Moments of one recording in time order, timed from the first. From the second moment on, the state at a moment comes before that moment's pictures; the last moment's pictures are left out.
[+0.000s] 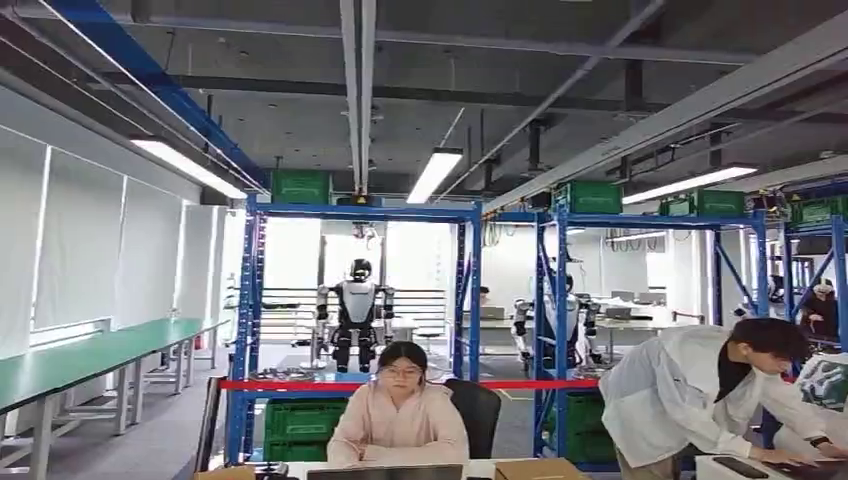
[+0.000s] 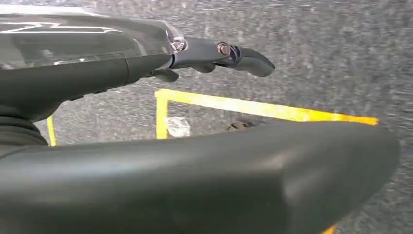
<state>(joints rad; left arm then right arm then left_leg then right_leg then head) -0.07 -0.03 1.38 -0.24 -1.05 -0.01 -0.21 -0.07 -0.09 0.55 -1.77 0.10 0.32 -0.60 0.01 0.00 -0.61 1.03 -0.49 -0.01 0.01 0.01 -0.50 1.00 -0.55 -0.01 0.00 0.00</state>
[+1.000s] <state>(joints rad) -0.09 -0.03 1.29 -0.24 -1.18 -0.07 -0.19 -0.84 0.00 0.65 -0.89 0.33 0.18 -0.38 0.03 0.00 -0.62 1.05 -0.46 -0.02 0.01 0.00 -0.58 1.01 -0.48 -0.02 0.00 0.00</state>
